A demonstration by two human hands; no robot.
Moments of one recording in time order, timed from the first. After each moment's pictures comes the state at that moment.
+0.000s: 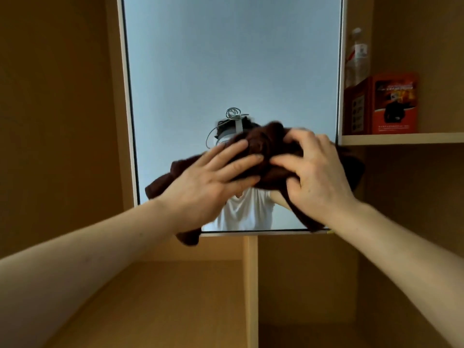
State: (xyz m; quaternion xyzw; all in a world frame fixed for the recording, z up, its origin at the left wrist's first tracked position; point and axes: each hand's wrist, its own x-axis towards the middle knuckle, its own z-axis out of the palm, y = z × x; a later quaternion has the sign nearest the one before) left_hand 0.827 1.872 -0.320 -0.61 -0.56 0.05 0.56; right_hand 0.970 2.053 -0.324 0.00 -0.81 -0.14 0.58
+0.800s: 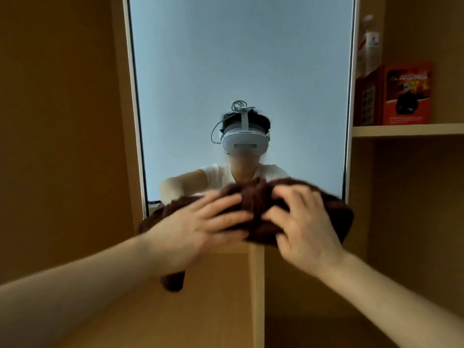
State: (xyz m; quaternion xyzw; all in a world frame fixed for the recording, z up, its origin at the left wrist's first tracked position) left_hand 0.812 1.837 -0.384 -0.67 -0.56 0.15 0.47; right_hand 0.959 2.036 -0.409 0.03 -0.84 -0.15 0.52
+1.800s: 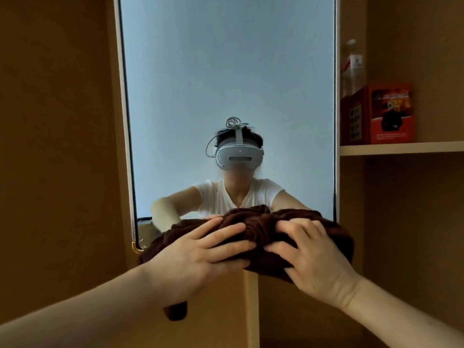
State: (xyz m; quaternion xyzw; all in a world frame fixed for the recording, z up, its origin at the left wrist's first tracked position) left_hand 0.817 1.847 -0.391 -0.70 -0.54 0.14 0.45; right_hand 0.972 2.072 -0.420 0.11 -0.84 -0.24 0.48
